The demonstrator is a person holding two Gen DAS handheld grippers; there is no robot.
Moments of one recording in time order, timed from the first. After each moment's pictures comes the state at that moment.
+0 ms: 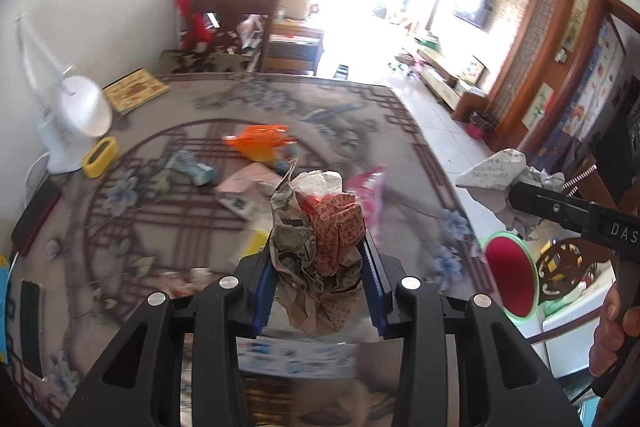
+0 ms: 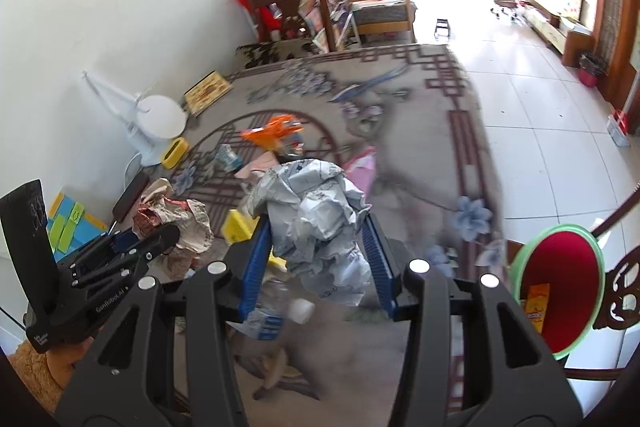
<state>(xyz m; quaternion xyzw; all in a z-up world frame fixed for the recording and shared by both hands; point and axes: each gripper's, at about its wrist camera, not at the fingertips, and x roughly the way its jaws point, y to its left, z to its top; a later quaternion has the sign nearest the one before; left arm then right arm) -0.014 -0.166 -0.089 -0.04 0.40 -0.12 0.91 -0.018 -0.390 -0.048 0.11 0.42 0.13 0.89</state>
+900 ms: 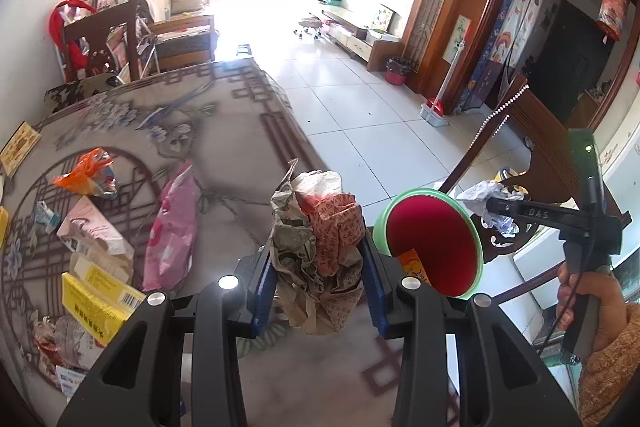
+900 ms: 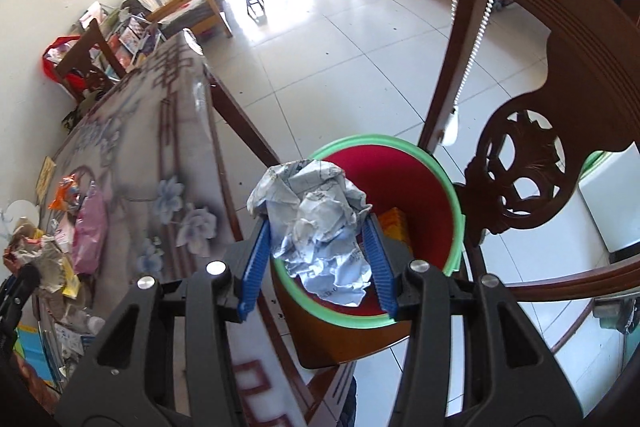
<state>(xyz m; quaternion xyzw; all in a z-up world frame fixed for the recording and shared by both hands) -0.010 -0.360 -0.104 0.04 0.42 -0.26 0.87 -0.069 -0.660 -0.150 0.22 0.47 -0.15 0.84</state>
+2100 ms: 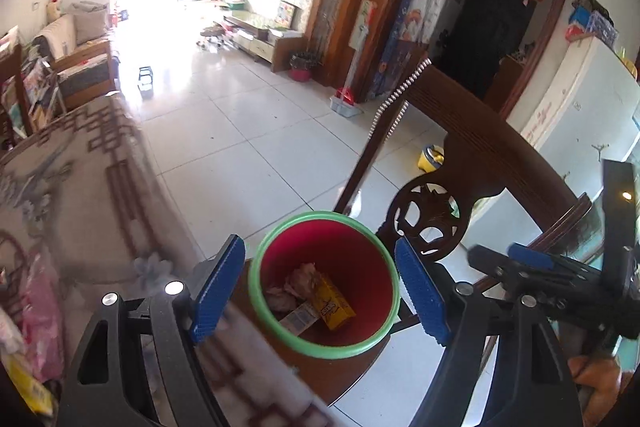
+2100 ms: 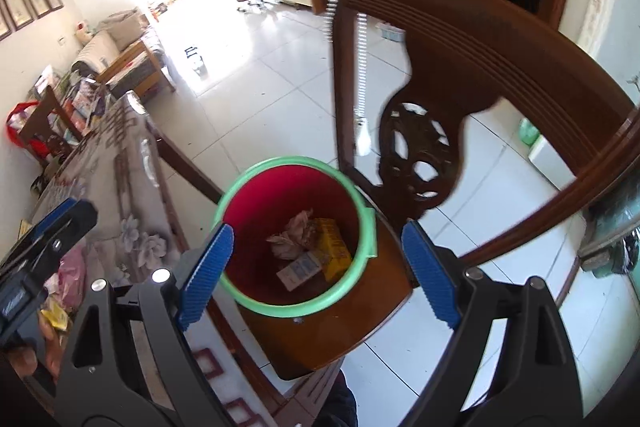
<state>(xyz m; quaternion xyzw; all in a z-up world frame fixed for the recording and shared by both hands) -0.010 -0.487 -0.103 0.05 0.39 -0.41 0.82 -0.153 -0.689 -0.114 0.24 0.41 -0.26 0.84</state>
